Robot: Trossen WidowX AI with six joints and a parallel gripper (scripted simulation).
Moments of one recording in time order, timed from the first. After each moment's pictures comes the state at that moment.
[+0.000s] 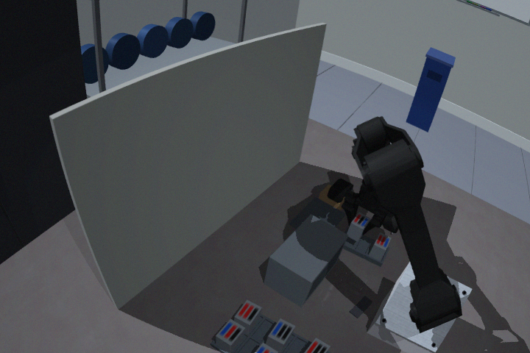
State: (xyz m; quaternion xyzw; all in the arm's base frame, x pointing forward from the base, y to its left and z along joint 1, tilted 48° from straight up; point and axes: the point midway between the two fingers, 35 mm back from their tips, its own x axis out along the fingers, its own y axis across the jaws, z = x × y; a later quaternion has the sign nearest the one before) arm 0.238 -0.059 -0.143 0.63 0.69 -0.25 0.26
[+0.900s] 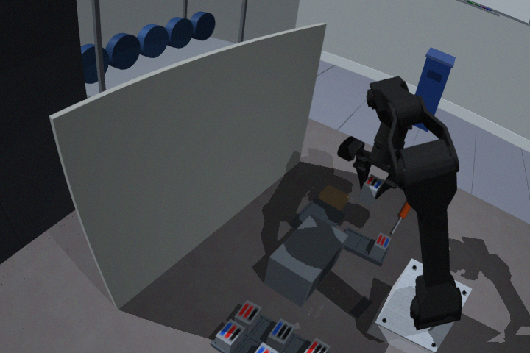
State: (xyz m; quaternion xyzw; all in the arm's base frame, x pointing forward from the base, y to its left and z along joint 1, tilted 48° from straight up) arm 0.251 -0.143 -0.064 0.63 0.69 -0.25 0.26
